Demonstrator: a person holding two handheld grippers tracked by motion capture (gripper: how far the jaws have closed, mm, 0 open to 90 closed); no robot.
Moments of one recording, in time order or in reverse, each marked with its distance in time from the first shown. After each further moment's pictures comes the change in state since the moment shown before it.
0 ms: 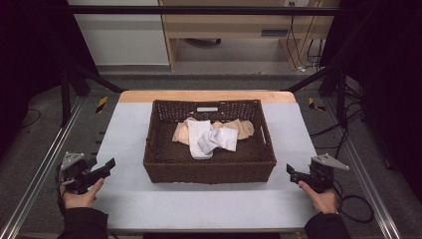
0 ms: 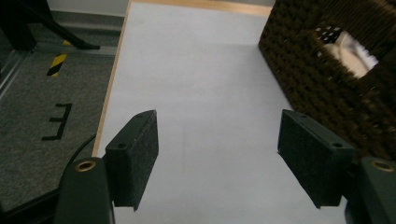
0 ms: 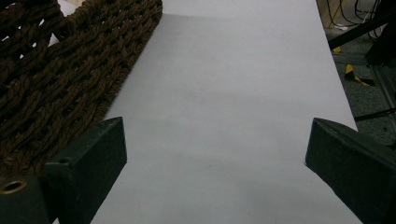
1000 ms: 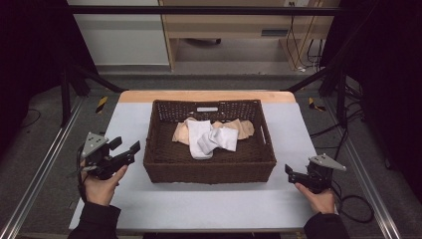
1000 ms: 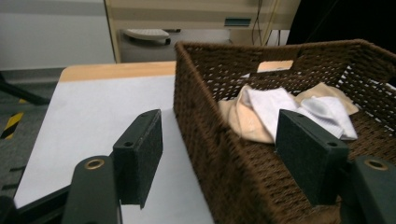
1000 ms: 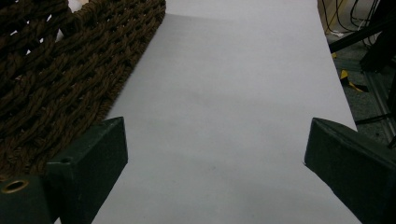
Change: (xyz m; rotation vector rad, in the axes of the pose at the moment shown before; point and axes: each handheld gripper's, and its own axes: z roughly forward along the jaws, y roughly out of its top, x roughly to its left) left arm -0.093 0.060 -0.008 -0.111 -0.130 0.125; right arm 0.006 0.000 0.001 -0.004 -0.015 -0.036
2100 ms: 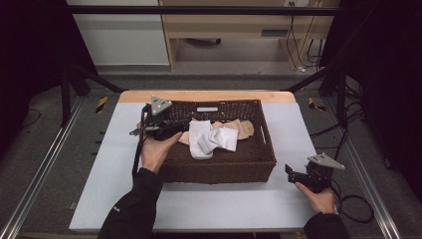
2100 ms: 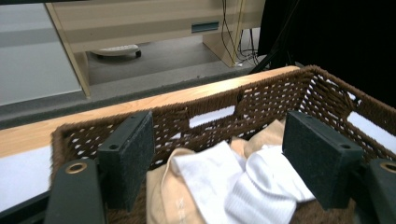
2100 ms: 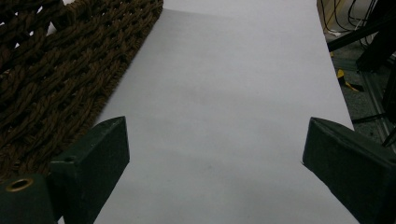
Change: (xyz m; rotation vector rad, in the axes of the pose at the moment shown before) left arm -0.094 0.066 0.100 0.009 -0.072 0.116; right arm 0.000 0.001 0.002 0.015 -0.012 -0.015
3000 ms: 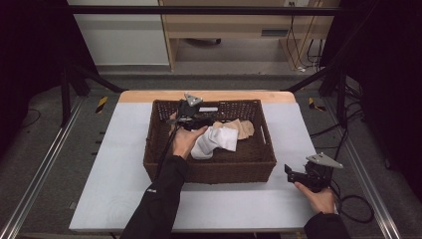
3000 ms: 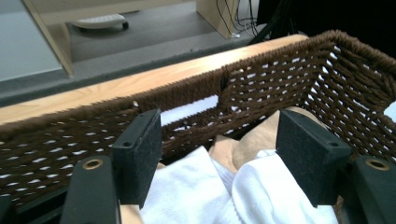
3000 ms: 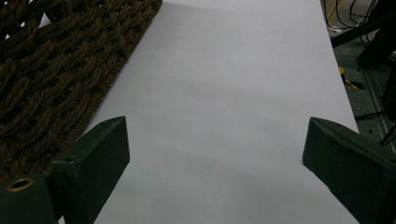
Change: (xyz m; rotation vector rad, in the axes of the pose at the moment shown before) left arm -0.031 -0.012 0.098 0.136 -0.020 0.015; right arm 0.000 0.000 0.004 0.020 -0.001 -0.011
